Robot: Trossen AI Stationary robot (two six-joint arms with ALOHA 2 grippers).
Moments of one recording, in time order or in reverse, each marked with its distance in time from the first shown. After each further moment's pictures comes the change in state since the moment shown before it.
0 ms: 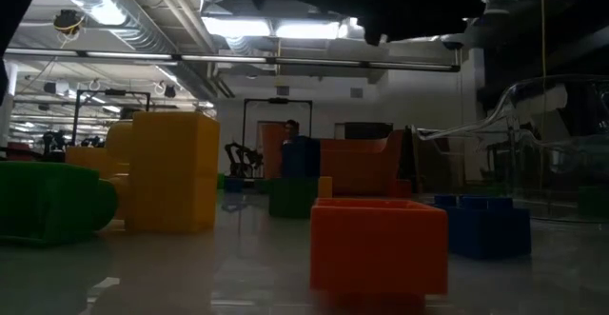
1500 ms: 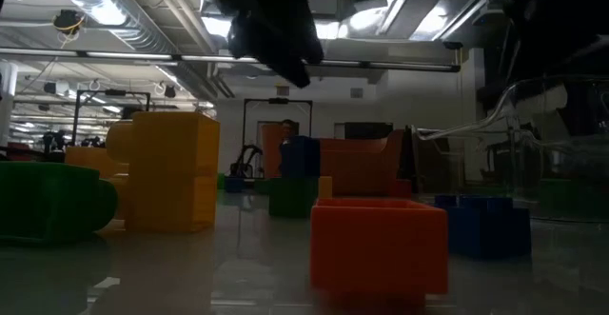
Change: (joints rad) left arm -0.159 -0.186 -0.001 -0.863 -0.164 -0.697; right arm -0.504 -0.003 0.008 -0.280 -0.143 -0.717
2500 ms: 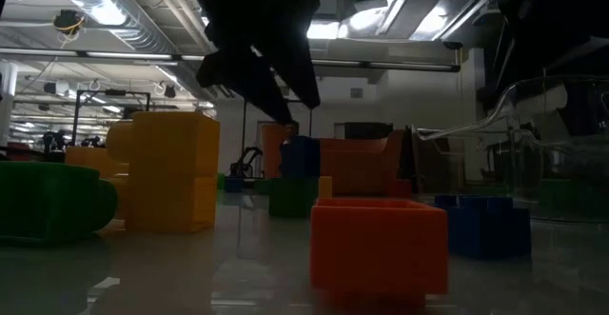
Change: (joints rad) left arm 0.002 0.026 -0.071 0.047 -0.104 -0.336; right arm 0.000 0.000 0.000 0.008 0.026 -0.003
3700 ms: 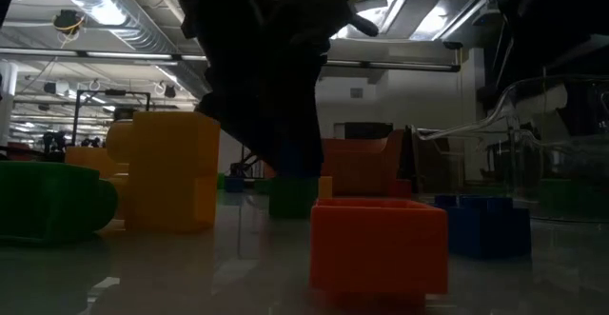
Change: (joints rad) left arm -0.021 0.123 0.000 0.055 0.024 -0.037; right arm 0.000 -0.001 0.000 0.019 -0.008 -0.001
